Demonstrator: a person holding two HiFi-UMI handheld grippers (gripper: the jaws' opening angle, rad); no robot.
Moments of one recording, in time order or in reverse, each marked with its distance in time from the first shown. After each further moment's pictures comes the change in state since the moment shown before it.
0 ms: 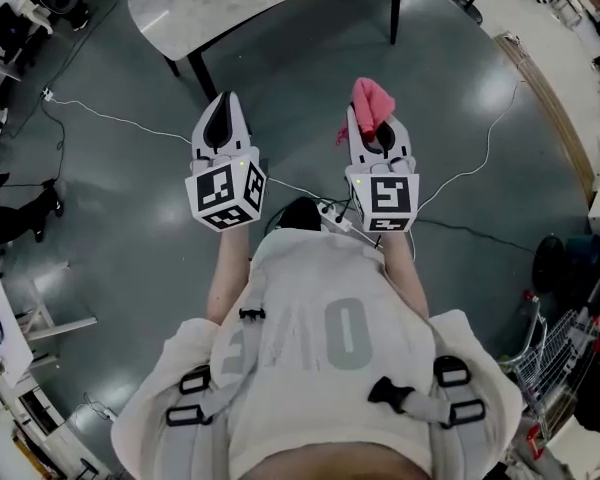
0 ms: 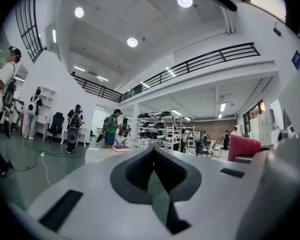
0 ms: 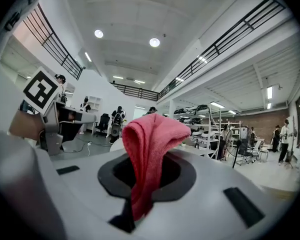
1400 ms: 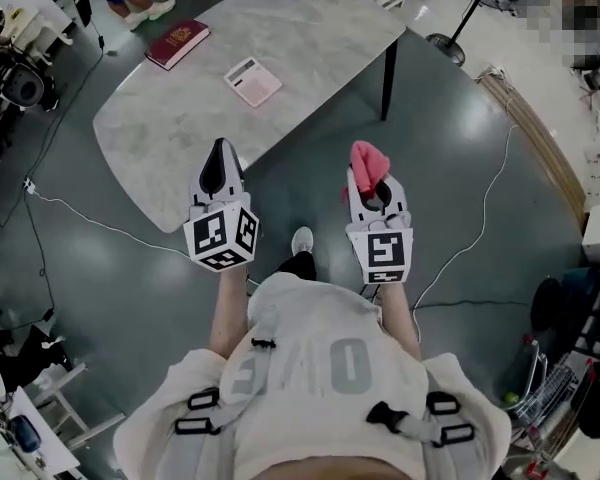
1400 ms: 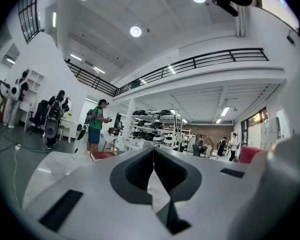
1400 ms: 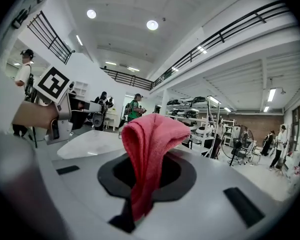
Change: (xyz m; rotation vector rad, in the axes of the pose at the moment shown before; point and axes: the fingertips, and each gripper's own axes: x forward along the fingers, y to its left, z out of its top) left arm 0.421 0.075 0.016 -0.069 0.006 -0.090; right arm 0.349 -0.154 0.011 -0.037 0.109 -0.092
